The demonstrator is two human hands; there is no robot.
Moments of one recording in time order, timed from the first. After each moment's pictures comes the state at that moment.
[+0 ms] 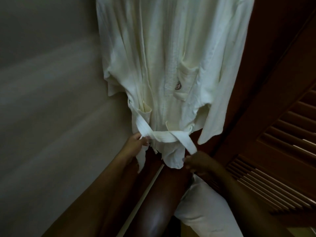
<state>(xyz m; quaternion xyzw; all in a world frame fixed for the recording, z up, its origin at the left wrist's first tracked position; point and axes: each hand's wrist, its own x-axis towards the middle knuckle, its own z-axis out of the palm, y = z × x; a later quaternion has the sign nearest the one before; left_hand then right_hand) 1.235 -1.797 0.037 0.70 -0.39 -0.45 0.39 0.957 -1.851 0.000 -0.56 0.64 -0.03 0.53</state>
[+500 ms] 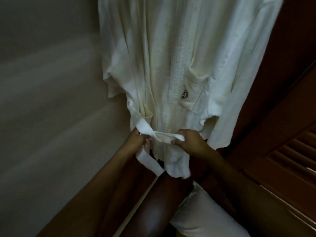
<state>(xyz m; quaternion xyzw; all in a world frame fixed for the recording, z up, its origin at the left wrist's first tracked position) 1.241 -1.850 0.038 0.71 -0.38 -0.43 0.41 1.012 -1.942 0.037 -0.83 0.45 -0.10 0.32</state>
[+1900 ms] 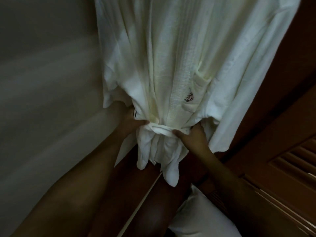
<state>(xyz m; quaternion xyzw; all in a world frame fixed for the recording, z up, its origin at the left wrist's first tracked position) 1.319 -1.925 0.048 0.65 -0.48 -0.41 0.43 1.041 -1.961 0.036 -0.67 0.58 -0.30 0.35</state>
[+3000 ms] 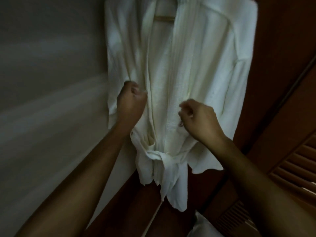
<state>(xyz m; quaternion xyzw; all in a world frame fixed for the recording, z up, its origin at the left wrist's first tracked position) 1.268 -1.925 0.245 0.68 -0.47 -0.05 0.56 1.040 -1.937 0.239 -0.81 0.46 -0.36 0.13</state>
